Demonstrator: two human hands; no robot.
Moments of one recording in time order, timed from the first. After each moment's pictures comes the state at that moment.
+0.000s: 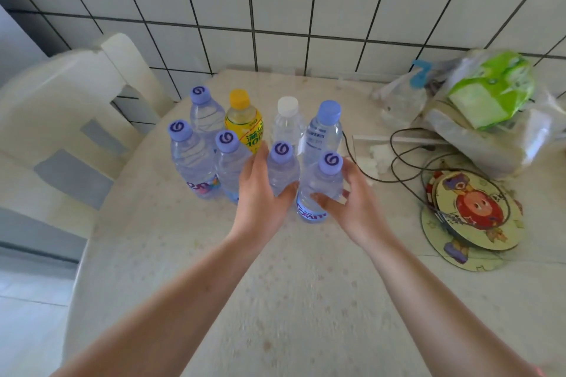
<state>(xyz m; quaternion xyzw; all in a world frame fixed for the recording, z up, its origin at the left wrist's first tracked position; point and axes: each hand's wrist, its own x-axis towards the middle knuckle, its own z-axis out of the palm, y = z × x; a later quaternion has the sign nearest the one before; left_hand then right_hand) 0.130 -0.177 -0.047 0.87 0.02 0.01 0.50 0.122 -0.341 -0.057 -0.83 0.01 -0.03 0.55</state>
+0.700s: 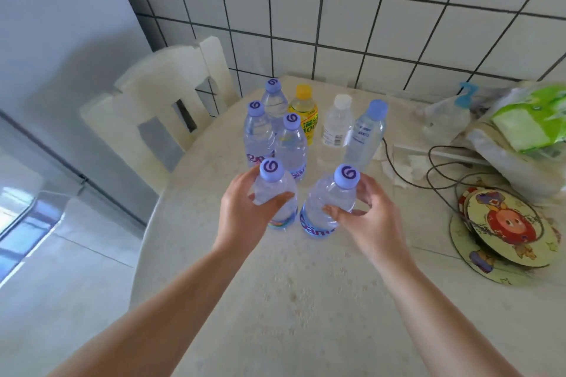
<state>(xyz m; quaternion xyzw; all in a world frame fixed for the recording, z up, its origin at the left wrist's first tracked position) 0.022 -0.110 -0.016 0.80 0.16 0.10 0.57 0.042 -0.301 -0.026 -0.81 -0.01 -0.03 0.58</state>
